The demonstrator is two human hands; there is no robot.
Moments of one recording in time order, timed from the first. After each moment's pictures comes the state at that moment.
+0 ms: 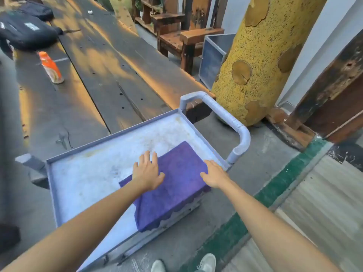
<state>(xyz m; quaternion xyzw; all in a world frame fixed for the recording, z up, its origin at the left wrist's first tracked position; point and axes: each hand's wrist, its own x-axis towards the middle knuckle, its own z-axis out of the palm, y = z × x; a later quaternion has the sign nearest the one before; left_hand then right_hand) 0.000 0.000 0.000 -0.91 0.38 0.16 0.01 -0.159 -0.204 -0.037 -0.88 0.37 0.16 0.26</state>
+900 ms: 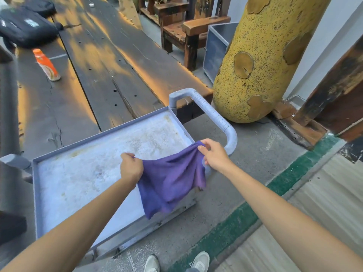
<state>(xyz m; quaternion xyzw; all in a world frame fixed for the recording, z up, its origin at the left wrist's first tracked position) -0.006 -0.058 -0.007 -0.87 -0.04 0.19 -0.44 -0.161 -0.291 0.017 -0.76 0.35 -0.08 0.54</state>
